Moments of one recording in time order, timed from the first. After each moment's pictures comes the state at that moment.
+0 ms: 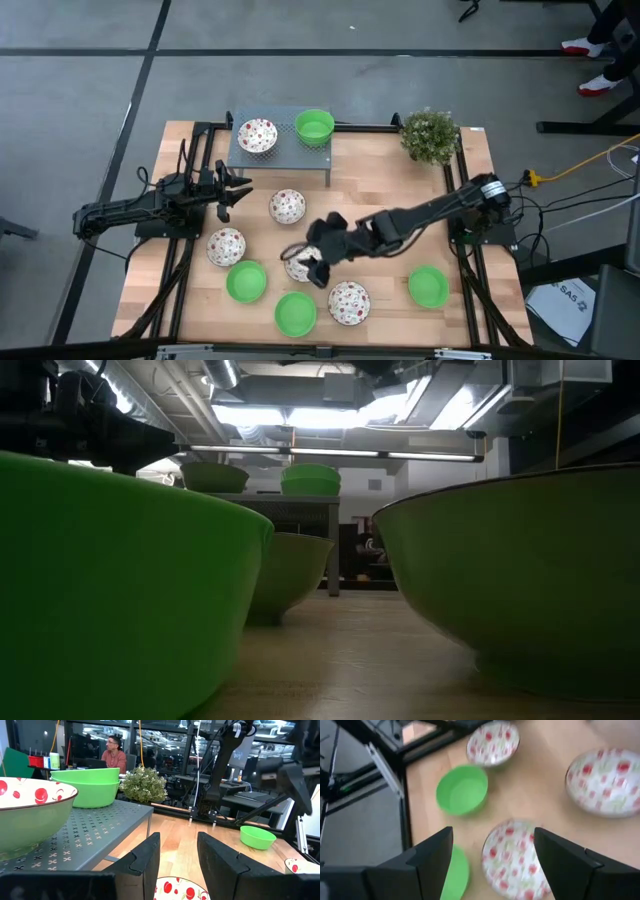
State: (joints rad) left arm 0.22 0.00 0.01 0.08 -0.03 -0.15; right arm 0.36 1.82 1.71 -0.58 0.29 0.67
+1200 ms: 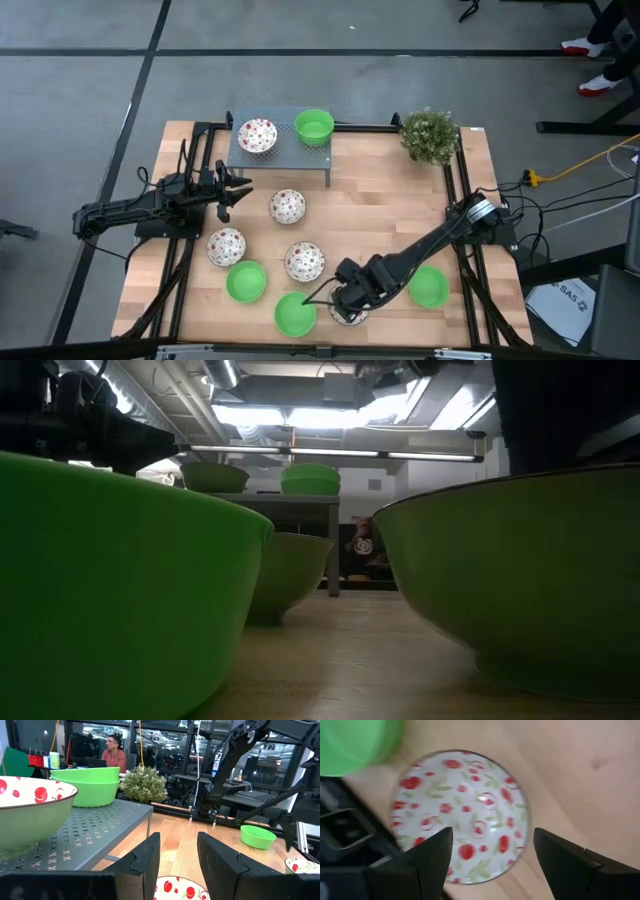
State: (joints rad) left arm 0.22 0.01 0.01 0.08 -0.03 -0.15; right arm 0.55 1.97 1.69 -1.05 0.08 1.23
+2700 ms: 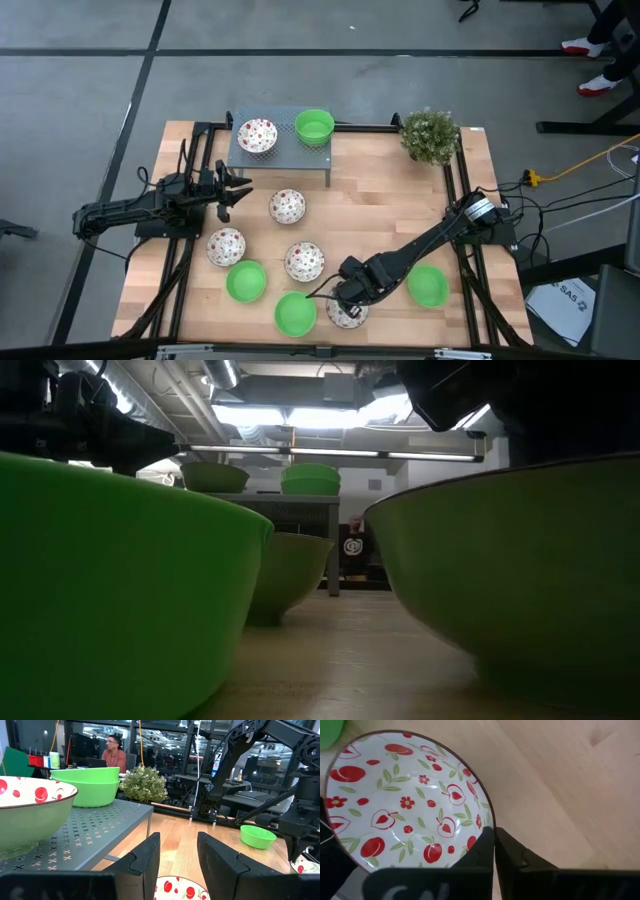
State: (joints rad) left arm 0.22 0.01 0.01 0.08 -0.03 -0.15; right arm 0.53 1.97 1.58 -1.00 -0.01 1.25
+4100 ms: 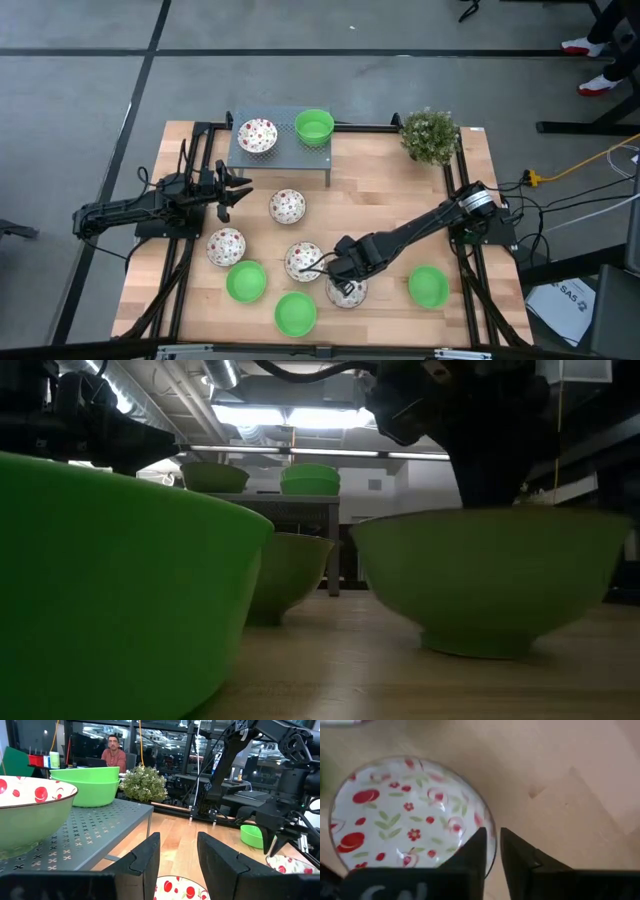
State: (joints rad) left arm 0.22 0.01 0.01 0.08 -0.03 -0.15; right arm 0.41 1.95 1.58 -1.07 0.05 1.17
